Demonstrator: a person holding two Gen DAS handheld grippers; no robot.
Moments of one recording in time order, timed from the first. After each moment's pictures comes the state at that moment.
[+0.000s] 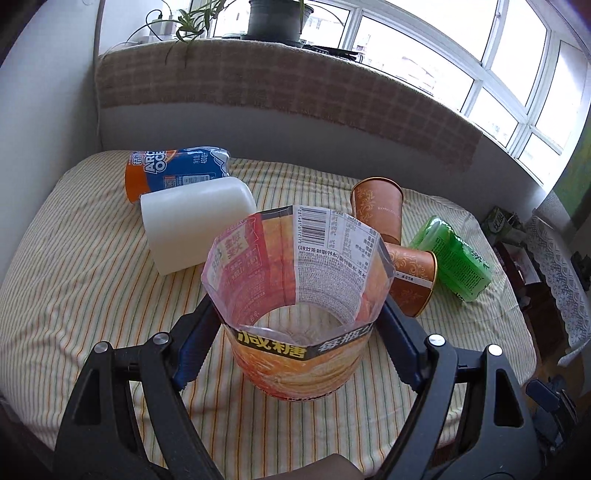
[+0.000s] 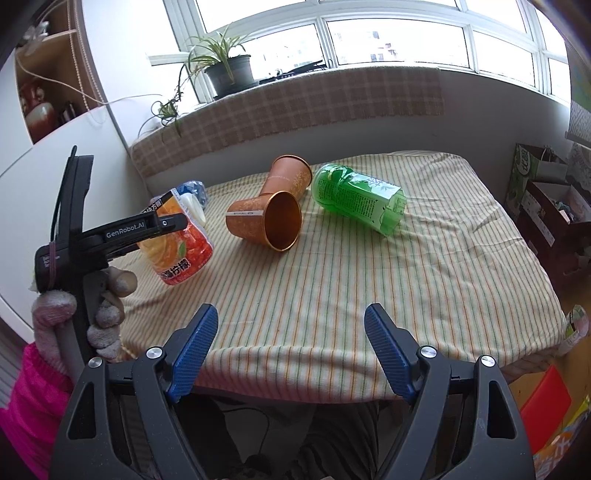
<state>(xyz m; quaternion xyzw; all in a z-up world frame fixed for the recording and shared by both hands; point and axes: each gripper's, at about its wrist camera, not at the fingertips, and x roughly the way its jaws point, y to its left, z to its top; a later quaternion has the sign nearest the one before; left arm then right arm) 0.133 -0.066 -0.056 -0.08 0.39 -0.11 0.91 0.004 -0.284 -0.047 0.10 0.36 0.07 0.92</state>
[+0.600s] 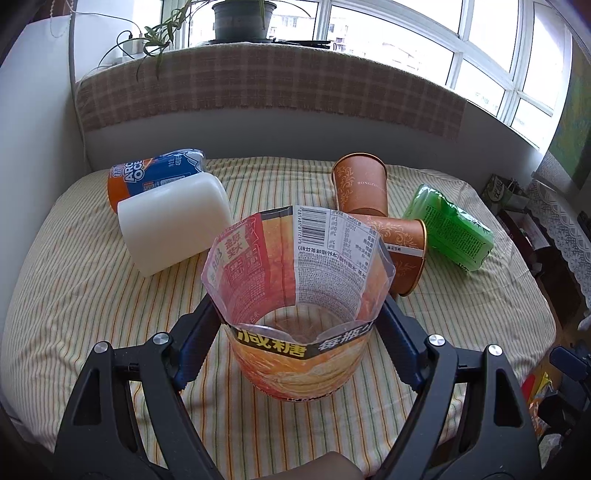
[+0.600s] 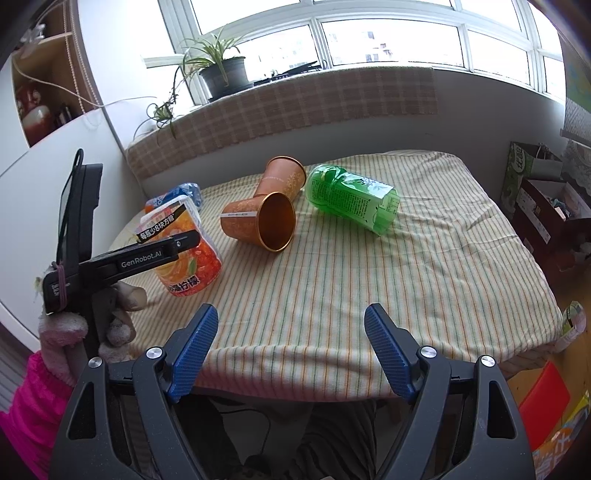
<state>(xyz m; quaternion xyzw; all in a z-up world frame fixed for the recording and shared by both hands) 0.121 -0.092 -0.067 -0.02 0.39 -0.12 0.91 0.002 -0.287 -0.046 0.10 0.36 0.06 0.93</state>
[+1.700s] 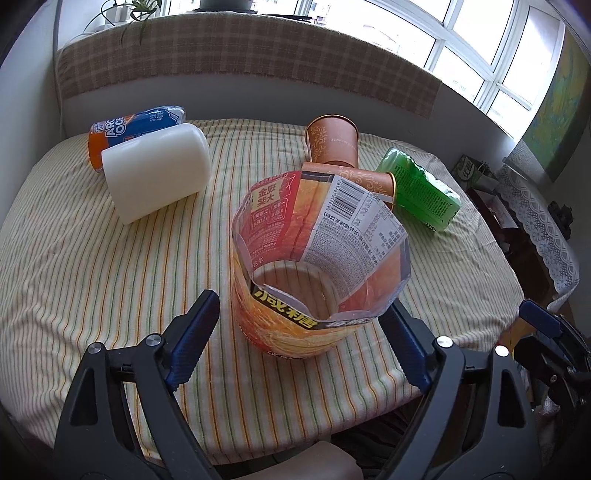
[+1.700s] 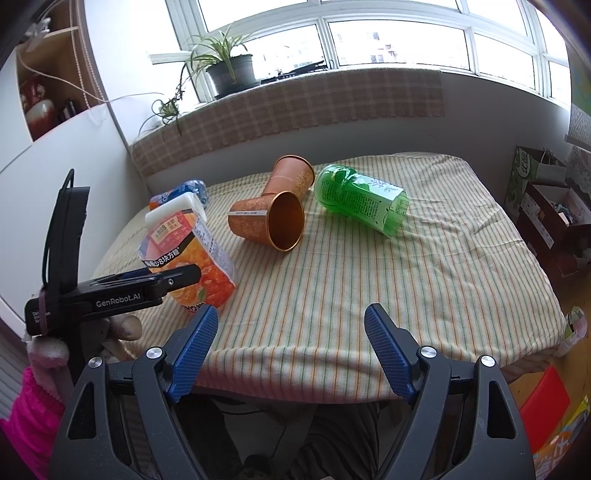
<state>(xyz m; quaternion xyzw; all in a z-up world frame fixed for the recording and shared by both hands) 0.096 -0.080 -0.077 -0.04 0.44 -0.18 0.88 0.004 -0.277 -0.045 0.09 0.36 0.07 0.93</state>
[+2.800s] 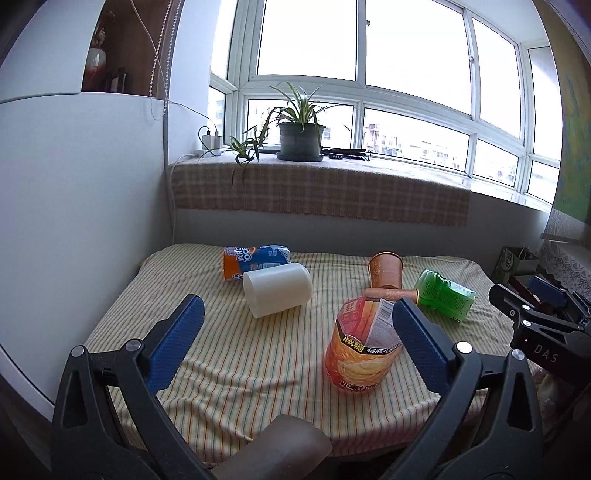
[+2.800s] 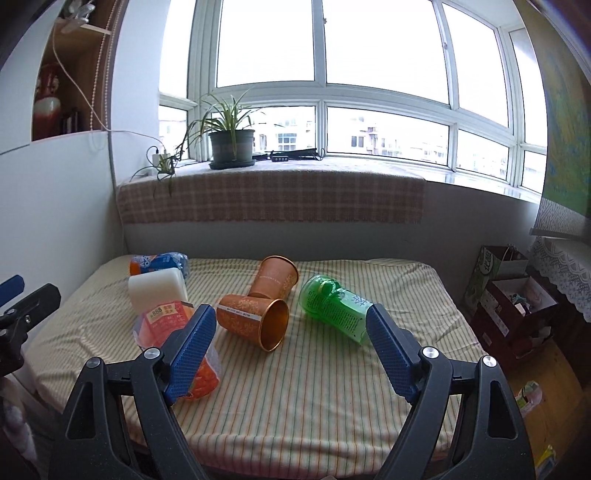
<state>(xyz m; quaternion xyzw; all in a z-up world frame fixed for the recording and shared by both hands) -0.011 -0.027 0.021 -0.03 0.21 -0.03 0.98 0.010 -0.236 0.009 -0.01 0.21 -0.02 0.98</state>
